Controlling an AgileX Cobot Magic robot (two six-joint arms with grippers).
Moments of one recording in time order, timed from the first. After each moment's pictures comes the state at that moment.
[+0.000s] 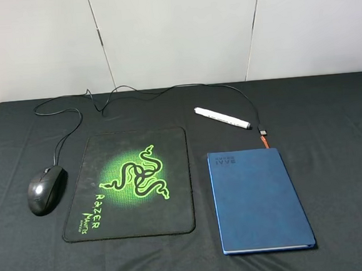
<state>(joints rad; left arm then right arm) -0.04 0.33 -0.63 -0.04 1.07 0.11 0.05 -0.01 -0.49 0.03 1.02 0.04</state>
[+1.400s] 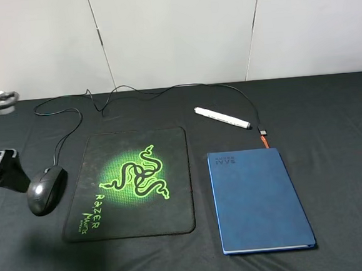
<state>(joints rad) -0.04 1.23 -0.67 -0.01 0.79 0.08 0.05 -0.01 -0.49 0.03 1.02 0.04</state>
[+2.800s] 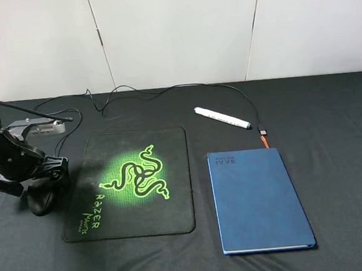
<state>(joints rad) -0.04 1.81 -0.77 -0.02 0.43 0.03 0.05 -0.01 -0.49 0.03 1.02 0.04</state>
